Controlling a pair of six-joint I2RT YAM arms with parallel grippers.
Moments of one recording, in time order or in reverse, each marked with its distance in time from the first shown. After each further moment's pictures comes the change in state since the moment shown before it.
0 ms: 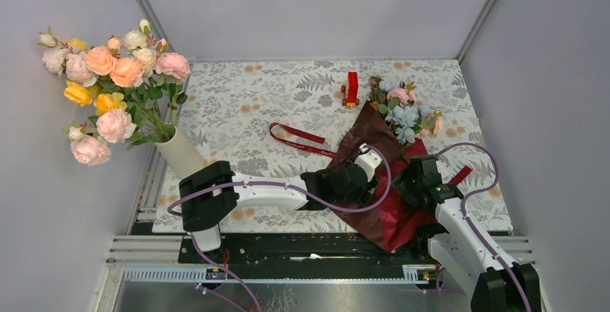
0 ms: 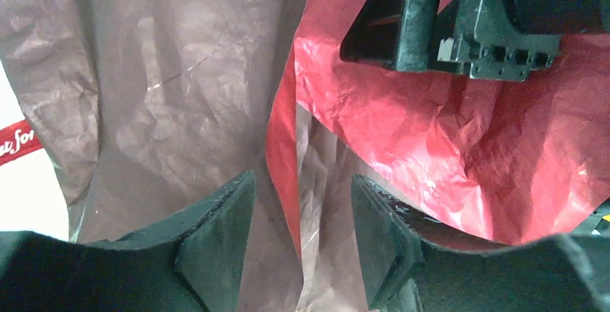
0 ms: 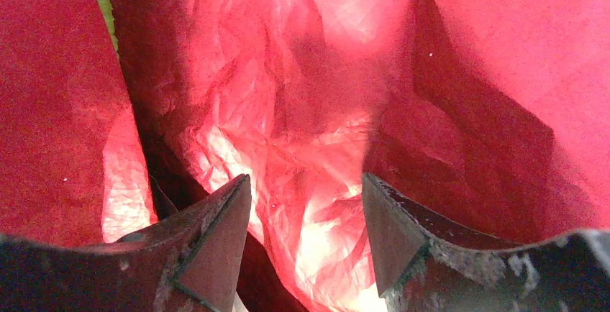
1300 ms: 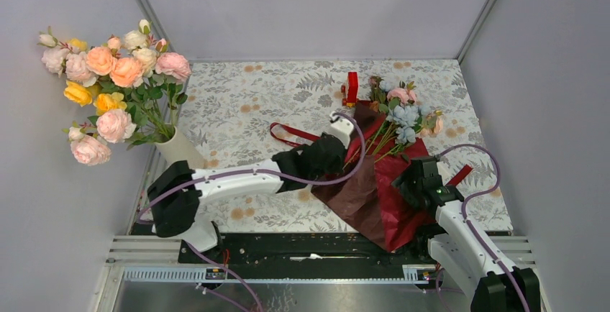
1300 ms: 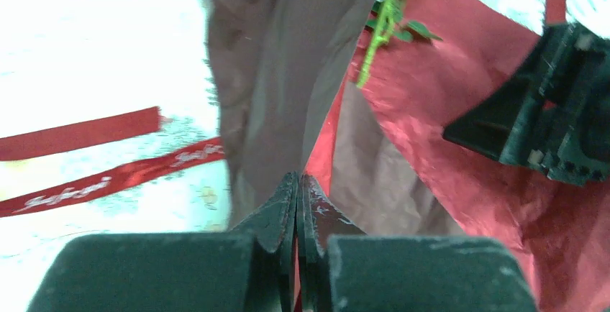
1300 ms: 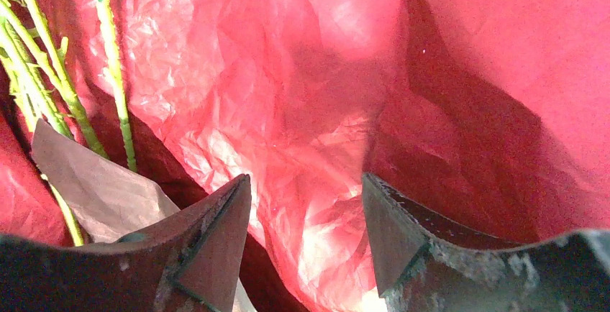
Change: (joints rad) left arm 0.134 -0.152 0.013 -0.077 -0.100 0.023; right arm 0.000 -0.031 -0.013 -0.001 0.024 0.008
